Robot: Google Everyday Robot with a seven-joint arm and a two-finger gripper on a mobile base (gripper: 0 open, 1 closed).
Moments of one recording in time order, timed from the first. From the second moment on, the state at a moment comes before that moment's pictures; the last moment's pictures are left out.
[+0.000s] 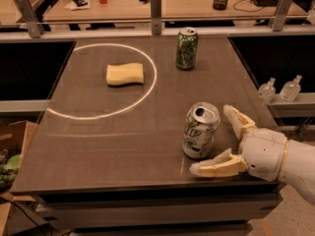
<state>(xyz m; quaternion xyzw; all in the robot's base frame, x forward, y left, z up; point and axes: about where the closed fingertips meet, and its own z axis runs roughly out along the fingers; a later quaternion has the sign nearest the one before) 0.427 -0.121 0.842 -0.38 0.67 0.28 0.57</state>
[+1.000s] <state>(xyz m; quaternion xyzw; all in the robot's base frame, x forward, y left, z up) 0.449 -0.113 0.865 -0.39 0.66 0.29 0.57</state>
